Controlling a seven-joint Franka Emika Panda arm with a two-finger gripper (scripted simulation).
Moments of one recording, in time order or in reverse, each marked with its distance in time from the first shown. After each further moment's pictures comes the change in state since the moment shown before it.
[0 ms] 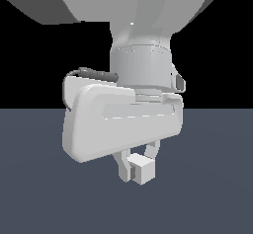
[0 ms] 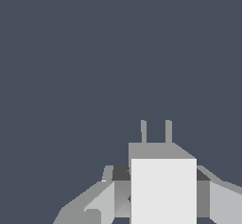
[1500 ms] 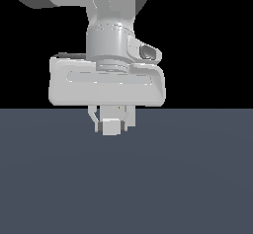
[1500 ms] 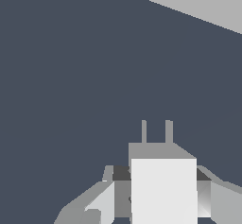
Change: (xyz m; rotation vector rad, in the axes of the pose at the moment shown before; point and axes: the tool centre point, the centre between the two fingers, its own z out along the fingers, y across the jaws) arm 0.067 -0.003 -0.052 -0.007 0.002 0.531
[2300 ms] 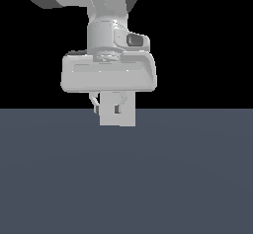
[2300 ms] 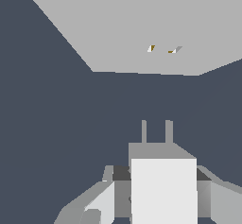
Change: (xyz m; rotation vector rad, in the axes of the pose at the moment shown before) arm 0.040 -0.003 -0.030 -0.007 0.000 0.315
